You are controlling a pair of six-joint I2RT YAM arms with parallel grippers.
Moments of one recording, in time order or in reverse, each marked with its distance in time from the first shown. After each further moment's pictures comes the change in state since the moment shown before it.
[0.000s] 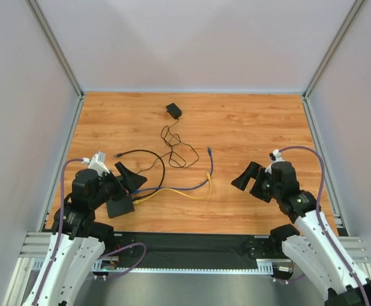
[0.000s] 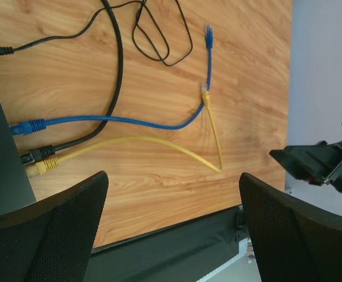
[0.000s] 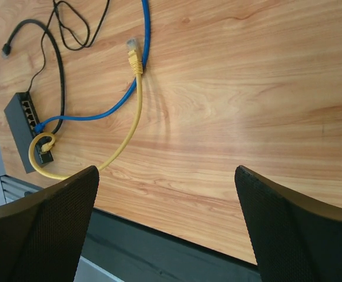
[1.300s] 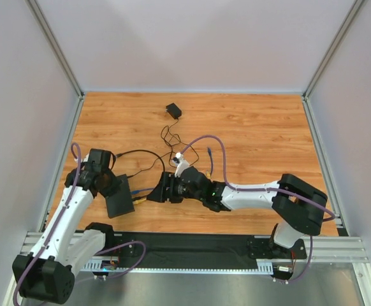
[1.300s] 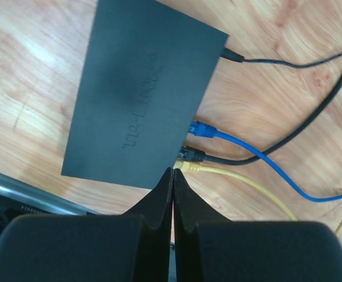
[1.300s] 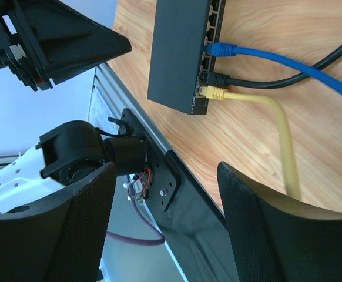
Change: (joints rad) left arm 0.084 0.515 0.154 -0.267 -0.394 -0.048; right arm 0.793 1.032 0.323 0.994 0.071 0.313
